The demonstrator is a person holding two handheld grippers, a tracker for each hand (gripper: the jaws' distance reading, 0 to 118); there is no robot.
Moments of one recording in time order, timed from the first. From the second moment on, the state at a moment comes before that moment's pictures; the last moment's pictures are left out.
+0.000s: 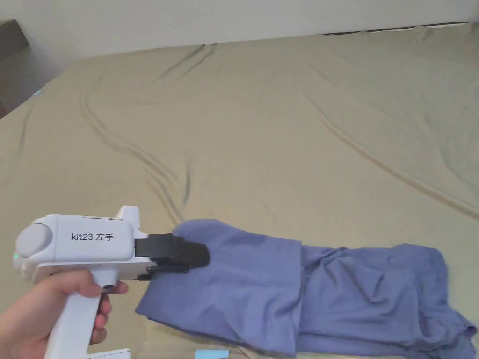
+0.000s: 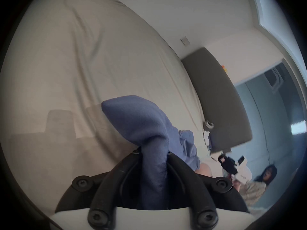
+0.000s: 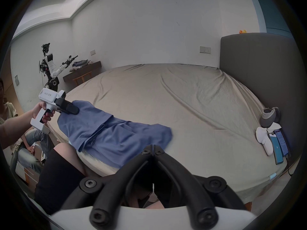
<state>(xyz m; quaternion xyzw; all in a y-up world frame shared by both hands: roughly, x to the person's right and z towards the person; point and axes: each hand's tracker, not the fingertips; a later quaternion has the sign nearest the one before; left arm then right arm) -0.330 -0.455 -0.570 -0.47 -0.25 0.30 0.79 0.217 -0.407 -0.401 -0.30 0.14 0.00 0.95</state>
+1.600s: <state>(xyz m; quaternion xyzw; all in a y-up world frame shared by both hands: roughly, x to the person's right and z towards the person) 0.005 -0.485 -0.568 -0.55 -0.17 -0.01 0.82 0.229 -0.392 -0.378 -0.25 0.18 0.02 0.95</state>
